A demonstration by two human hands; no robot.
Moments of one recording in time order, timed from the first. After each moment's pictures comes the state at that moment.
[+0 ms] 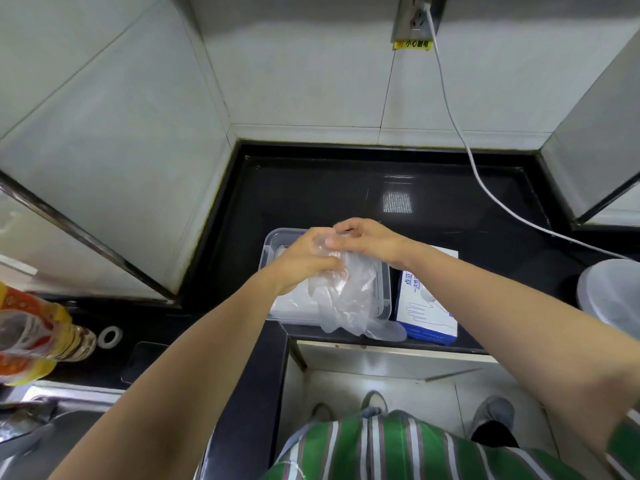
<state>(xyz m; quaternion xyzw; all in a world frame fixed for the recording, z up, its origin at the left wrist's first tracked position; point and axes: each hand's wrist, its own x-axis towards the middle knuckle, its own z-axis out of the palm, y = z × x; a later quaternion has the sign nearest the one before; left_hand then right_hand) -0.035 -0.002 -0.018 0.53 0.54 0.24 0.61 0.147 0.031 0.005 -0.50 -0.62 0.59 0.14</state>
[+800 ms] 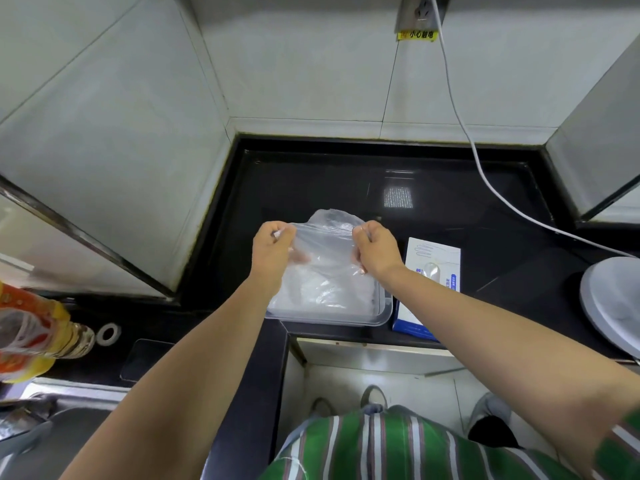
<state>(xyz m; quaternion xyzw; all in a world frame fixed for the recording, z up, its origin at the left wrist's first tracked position) -0.052 -0.008 -0.024 0.38 0.67 0.47 0.44 0.130 0.010 -0.028 -0.64 -0.49 0.49 0.35</state>
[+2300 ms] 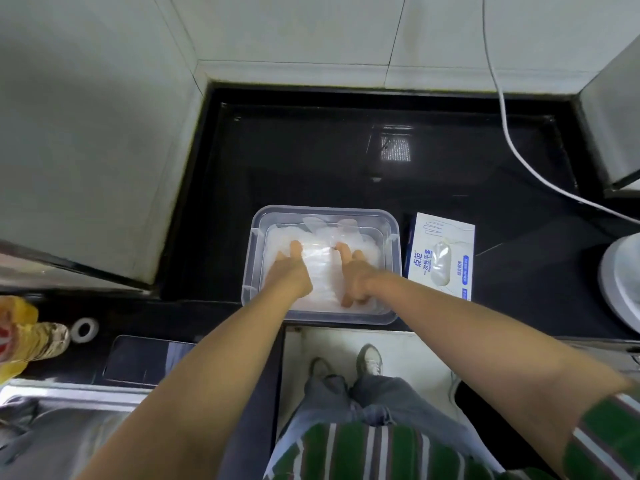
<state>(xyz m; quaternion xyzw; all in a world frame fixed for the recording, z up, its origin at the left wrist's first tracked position) -0.036 0.006 -0.113 0.57 0.73 -0.15 0.35 0.115 0.015 -0.107 -0.59 -0.65 0.44 -0.18</state>
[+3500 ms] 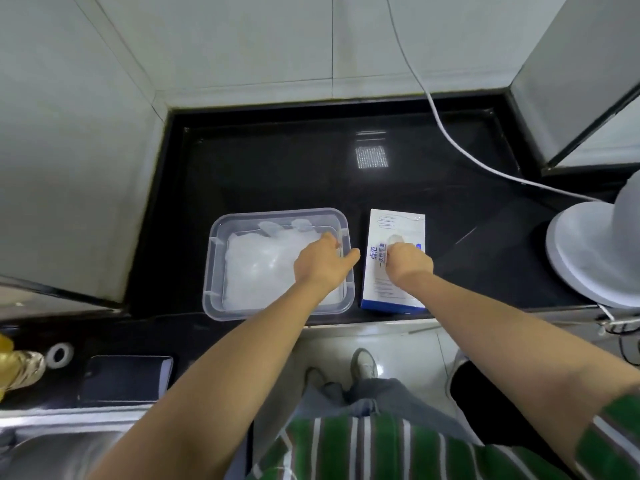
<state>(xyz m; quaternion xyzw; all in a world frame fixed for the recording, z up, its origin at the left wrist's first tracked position) 0.087 -0.010 -0.052 0.64 0.71 0.04 0.29 0.249 -0.002 -0.109 -0.77 -0.59 0.24 -0.08</state>
